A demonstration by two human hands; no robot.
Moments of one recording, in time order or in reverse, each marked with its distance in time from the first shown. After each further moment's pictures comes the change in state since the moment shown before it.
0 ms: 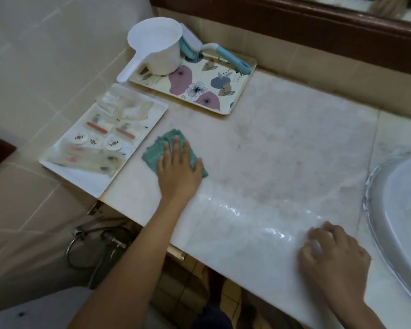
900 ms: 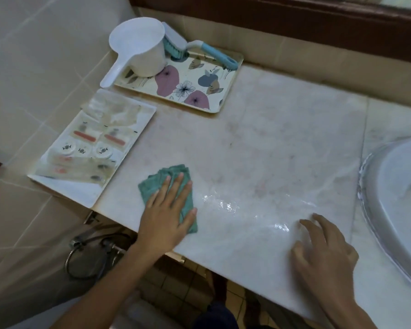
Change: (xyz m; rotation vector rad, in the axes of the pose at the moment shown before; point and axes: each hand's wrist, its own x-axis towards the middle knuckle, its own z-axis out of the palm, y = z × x) left_hand -0.080 -0.051 -0.001 0.121 -0.104 0.391; right_hand -0.014 -0.014 0.000 0.144 -0.060 0.068
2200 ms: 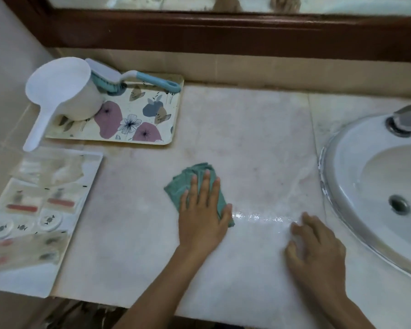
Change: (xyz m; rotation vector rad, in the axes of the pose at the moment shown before) left_hand 0.107 0.116 0.006 -0.063 0.019 0.166; right_hand 0.023 0.013 0.011 0.047 0.151 0.178
